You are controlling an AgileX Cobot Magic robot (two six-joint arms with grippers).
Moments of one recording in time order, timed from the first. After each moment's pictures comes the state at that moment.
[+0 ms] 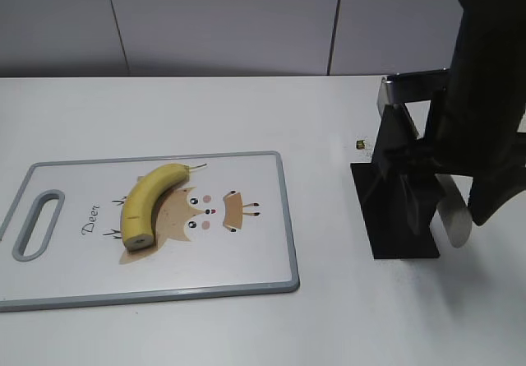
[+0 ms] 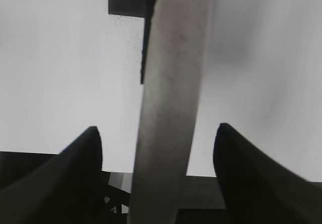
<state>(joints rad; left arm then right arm) -0.02 -0.01 -0.48 -0.07 1.09 0.13 0.43 1.71 -1.18 0.07 1.21 0.34</state>
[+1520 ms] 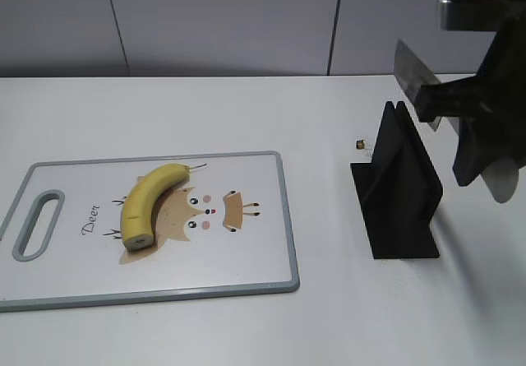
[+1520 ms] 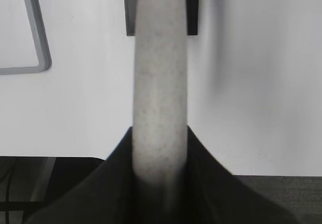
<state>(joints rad) -0.02 -0.01 -0.48 -0.07 1.09 0.13 0.43 1.49 -1.18 0.07 1.22 0.46</state>
